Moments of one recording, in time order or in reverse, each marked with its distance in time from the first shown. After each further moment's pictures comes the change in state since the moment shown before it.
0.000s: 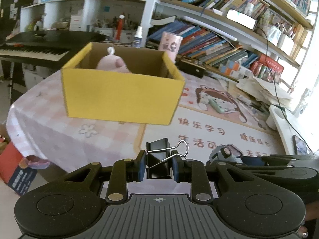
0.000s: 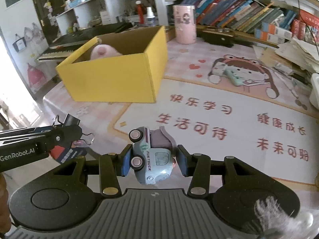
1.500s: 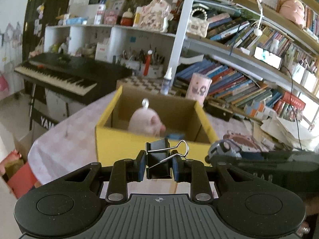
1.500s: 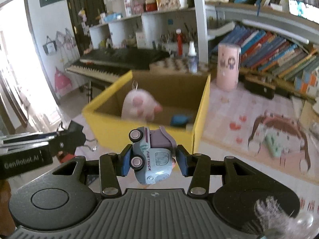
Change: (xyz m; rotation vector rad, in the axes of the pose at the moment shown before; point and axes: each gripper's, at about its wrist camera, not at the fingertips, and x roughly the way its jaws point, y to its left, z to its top) left arm -0.001 0.031 0.075 -0.042 -0.183 0.117; right arm 0.032 0.032 0.108 -0.144 -0.141 0.147
